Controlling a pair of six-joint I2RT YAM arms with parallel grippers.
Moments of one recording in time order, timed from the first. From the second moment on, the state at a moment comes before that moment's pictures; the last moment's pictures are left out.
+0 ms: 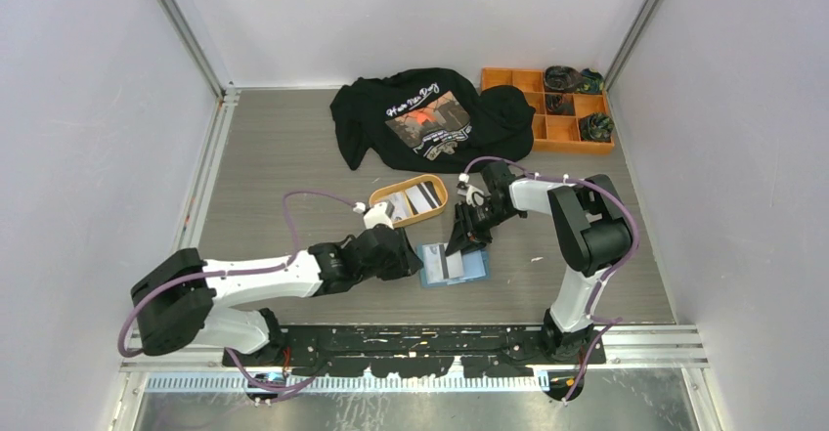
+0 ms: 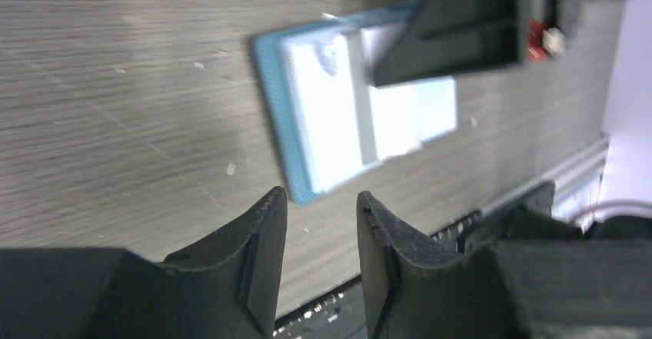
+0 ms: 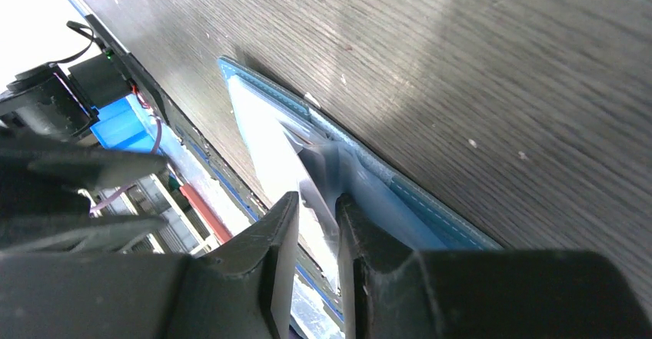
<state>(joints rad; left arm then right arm) -1.06 1.34 0.64 -0.06 -0.22 -1.10 0.33 1.81 0.91 -0.49 -0.81 0.25</state>
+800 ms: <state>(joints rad) -1.32 1.80 1.18 -0.18 -0.47 -0.85 0.33 1.82 0.92 -0.50 -0.81 0.24</state>
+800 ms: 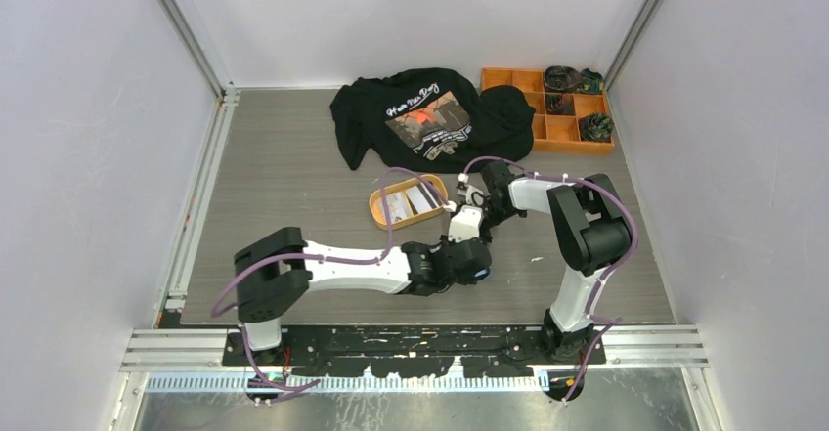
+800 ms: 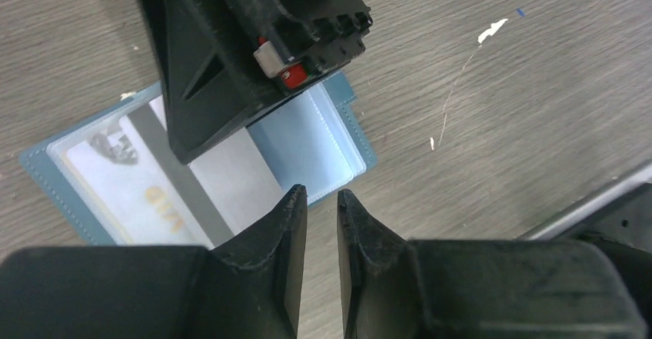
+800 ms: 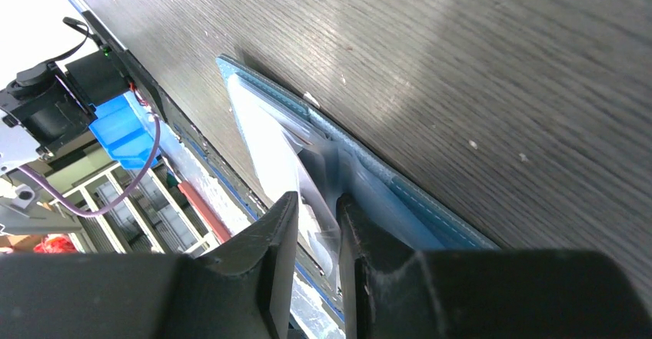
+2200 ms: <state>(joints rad) -1.27 1.90 1.21 -0.35 -0.50 -0.91 0.33 1.80 0.97 -0.59 -0.78 0.16</state>
